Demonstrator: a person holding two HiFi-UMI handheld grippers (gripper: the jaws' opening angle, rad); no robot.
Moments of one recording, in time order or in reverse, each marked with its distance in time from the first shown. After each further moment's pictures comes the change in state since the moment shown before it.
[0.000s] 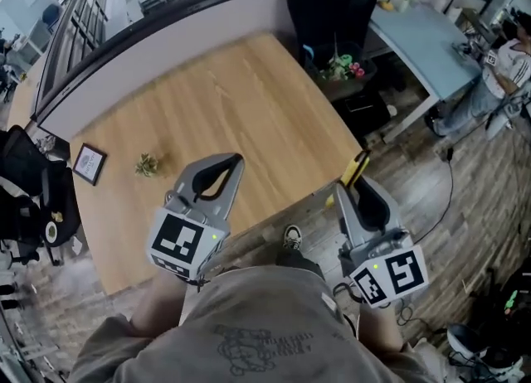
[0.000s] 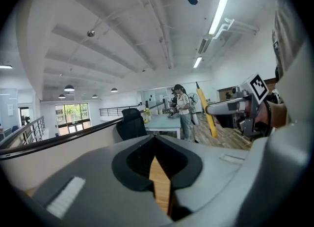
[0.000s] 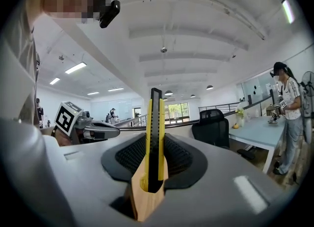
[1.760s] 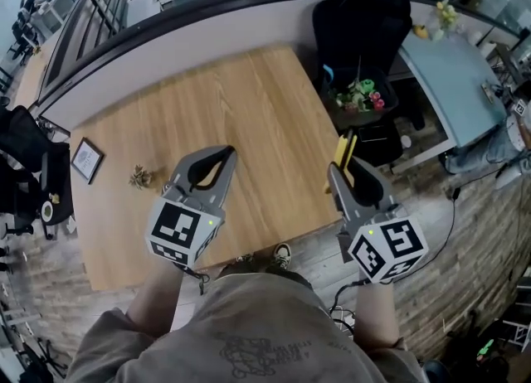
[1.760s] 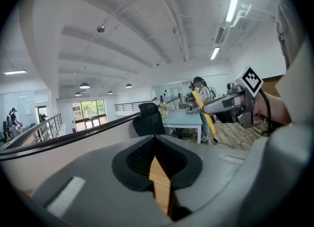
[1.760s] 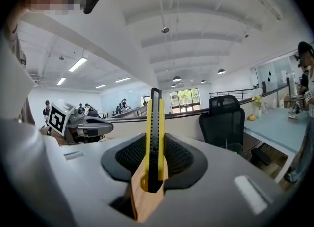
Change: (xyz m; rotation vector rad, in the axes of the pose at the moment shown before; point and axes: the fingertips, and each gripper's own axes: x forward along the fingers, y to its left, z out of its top) left arm 0.109 0.096 -0.007 -0.037 0.061 0.185; right arm 0.163 -0.105 0.002 0.024 0.166 0.146
